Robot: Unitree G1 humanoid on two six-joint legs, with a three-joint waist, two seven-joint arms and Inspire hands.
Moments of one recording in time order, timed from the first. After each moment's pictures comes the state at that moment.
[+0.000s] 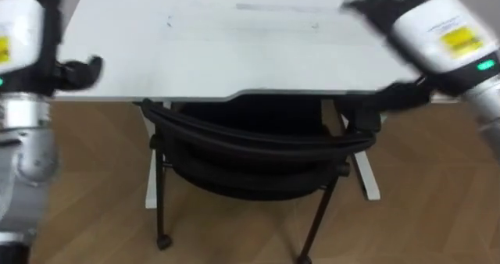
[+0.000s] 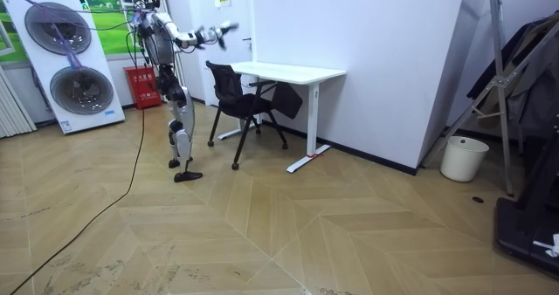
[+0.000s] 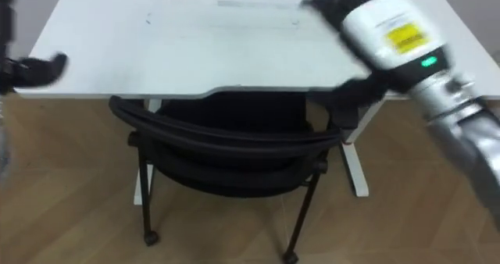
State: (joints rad) left arm -0.18 0.56 0.31 0.04 0.70 -0.22 0.58; right arm -0.27 -0.79 -0.32 0.06 -0.86 -0.31 -0.45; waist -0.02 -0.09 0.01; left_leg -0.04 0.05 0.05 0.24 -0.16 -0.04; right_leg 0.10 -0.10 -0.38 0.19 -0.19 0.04
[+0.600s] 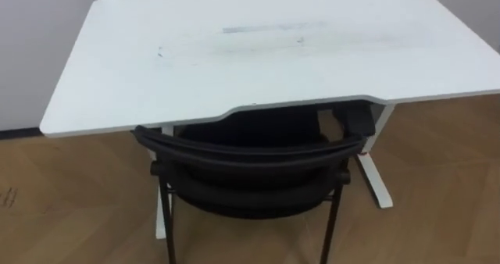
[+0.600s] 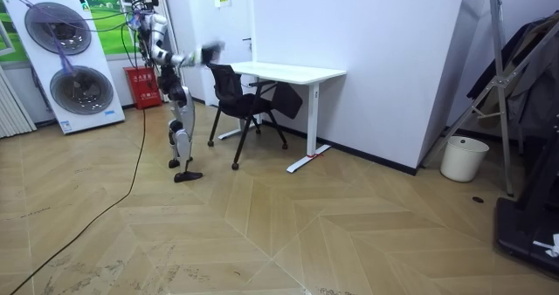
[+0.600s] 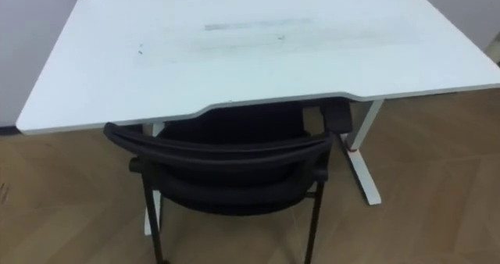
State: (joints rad) left arm 0.39 0.25 0.46 0.48 -0.08 -0.19 0.77; right arm 0.49 -0.31 -0.60 0.25 0.23 -0.21 -0.72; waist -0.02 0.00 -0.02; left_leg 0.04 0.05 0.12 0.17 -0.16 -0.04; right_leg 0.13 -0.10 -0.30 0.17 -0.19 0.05
